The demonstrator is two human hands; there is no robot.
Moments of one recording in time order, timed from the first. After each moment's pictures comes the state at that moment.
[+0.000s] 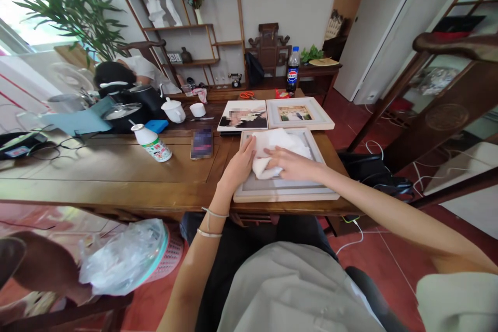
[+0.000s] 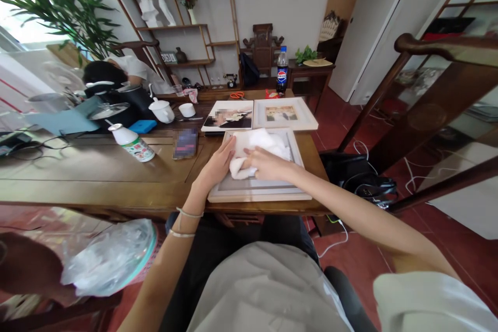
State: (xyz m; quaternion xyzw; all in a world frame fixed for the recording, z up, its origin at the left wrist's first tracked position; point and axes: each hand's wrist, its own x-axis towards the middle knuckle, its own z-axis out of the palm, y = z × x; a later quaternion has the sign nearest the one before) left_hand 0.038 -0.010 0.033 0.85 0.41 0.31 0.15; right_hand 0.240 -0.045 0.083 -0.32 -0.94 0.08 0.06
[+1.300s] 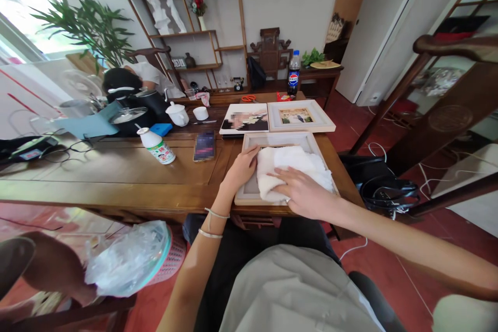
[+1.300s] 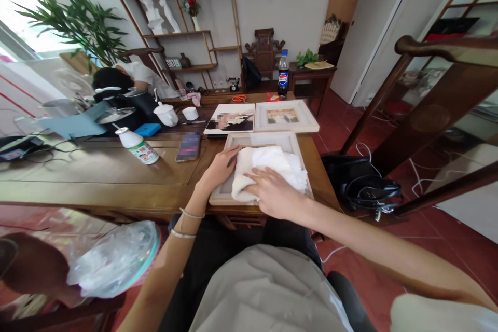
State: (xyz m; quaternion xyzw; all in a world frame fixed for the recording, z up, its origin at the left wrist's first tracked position) left_hand 0.038 0.005 0.022 0.86 0.39 0.30 0.11; right_hand 0.240 -0.117 0.075 -0.38 -0.92 0.01 0.09
